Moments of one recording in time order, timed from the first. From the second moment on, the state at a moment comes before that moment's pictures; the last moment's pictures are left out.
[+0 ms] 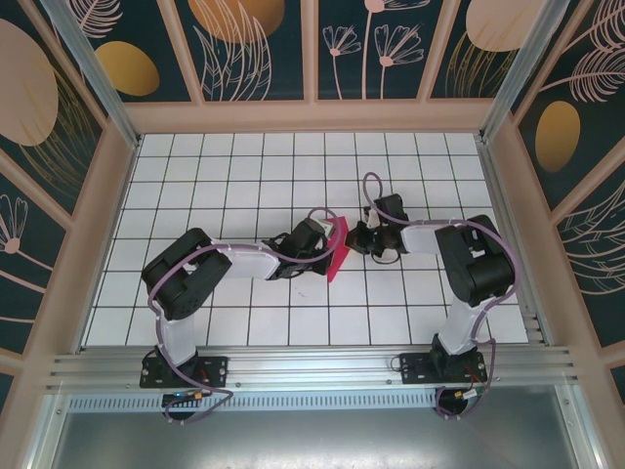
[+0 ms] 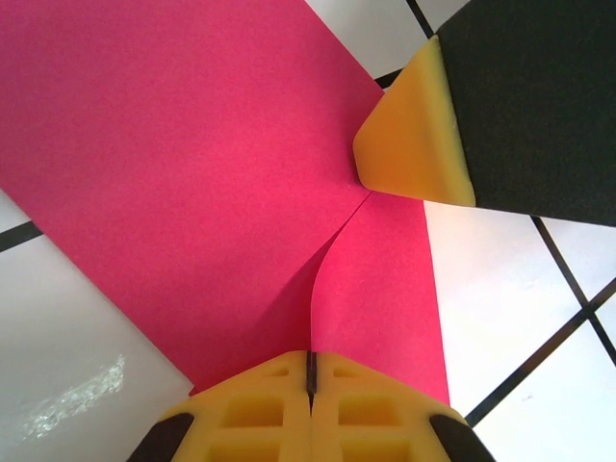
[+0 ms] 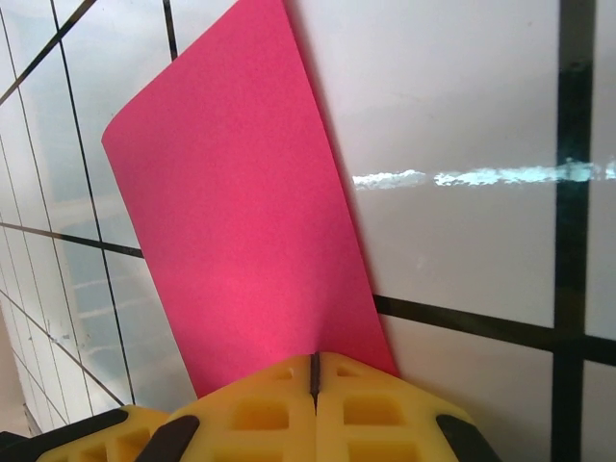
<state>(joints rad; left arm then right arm) -0.84 1.90 0.95 0.12 0.07 -0.45 0.38 1.80 0.82 0.02 -0.53 0.69</state>
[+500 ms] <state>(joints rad) -0.84 1.90 0.95 0.11 0.07 -0.45 0.33 1.77 0.82 0.01 -0.57 0.67</state>
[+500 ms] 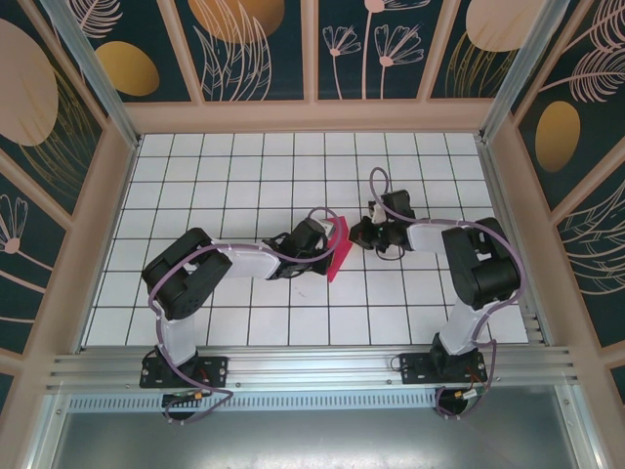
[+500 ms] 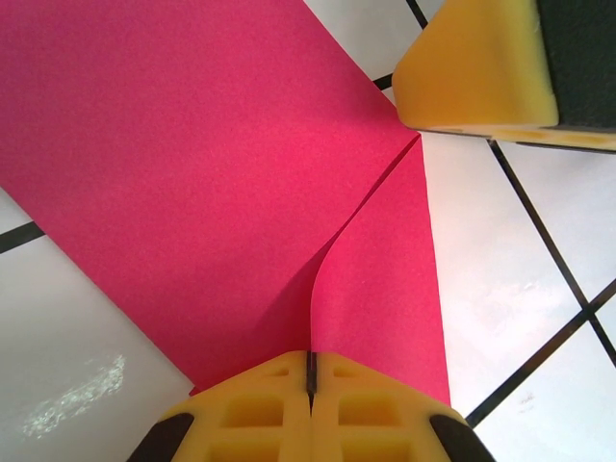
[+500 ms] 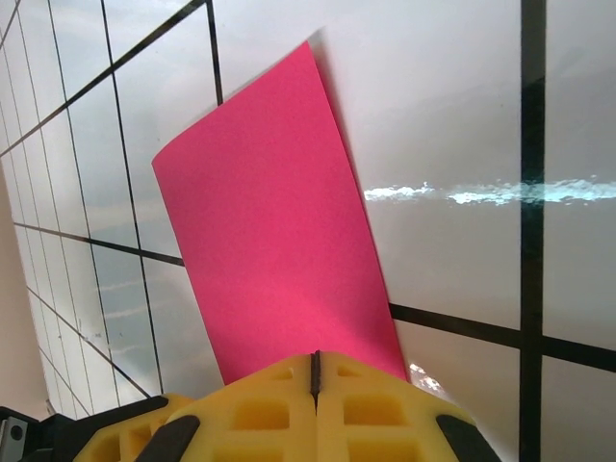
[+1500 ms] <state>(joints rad) -0.79 1.77 1.01 0.07 0.24 -0.66 0.33 1.82 0.85 -0.02 -0.58 0.60</state>
